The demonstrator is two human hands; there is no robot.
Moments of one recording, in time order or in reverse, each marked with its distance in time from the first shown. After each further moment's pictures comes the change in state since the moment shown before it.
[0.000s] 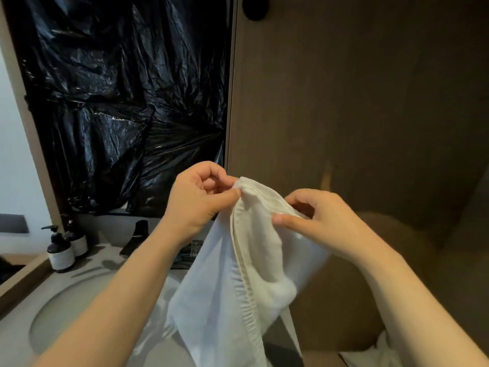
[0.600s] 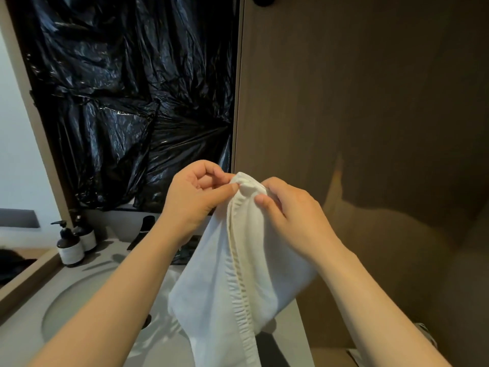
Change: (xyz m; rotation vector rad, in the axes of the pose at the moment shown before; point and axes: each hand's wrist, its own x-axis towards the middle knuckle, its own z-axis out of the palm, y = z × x) left_hand 0.005 -0.018 -0.015 -0.032 0.043 -0.088; right_hand 0.020 -0.032 0.048 -0.062 0.129 -0.119
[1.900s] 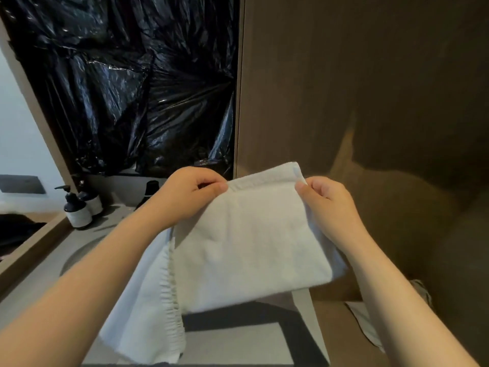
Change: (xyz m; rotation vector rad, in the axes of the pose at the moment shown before) left_hand -0.017 -0.043 -0.036 0.781 -0.335 -0.019; right_hand -0.045 0.052 0.038 0.428 0.089 0.525
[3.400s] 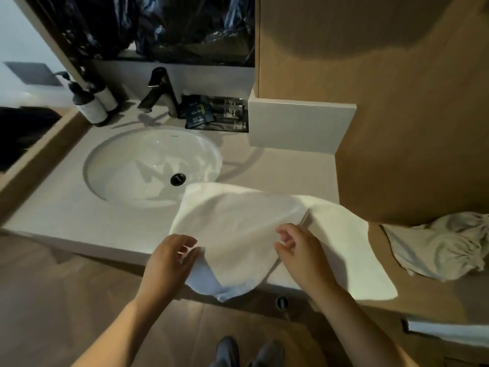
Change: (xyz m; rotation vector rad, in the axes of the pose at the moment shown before) left_hand -0.215 -0.122 0.194 0.191 0.036 -0.673; right_hand -0.133 0.207 0.107 -0.200 -0.500 0.229
